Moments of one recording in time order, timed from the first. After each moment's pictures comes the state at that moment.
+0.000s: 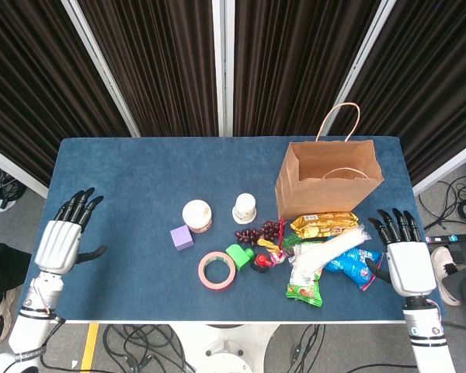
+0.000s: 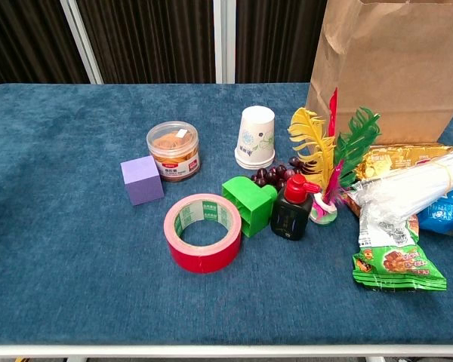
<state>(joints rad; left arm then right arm) -0.29 -1.30 -0.11 -1.63 1.50 1.43 0.12 0.17 -1.22 0.10 -1.75 -1.50 1.47 -0.32</state>
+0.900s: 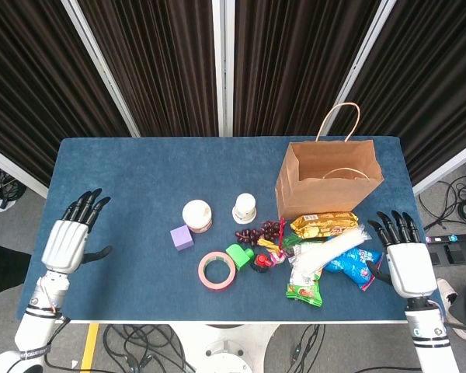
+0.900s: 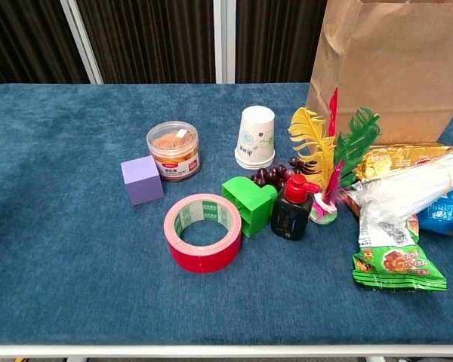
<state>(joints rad) -0.31 -1.32 -0.11 -1.62 1.50 1.42 0.13 0.18 -1.19 0.08 -1.75 -1.51 1.44 -0.31</state>
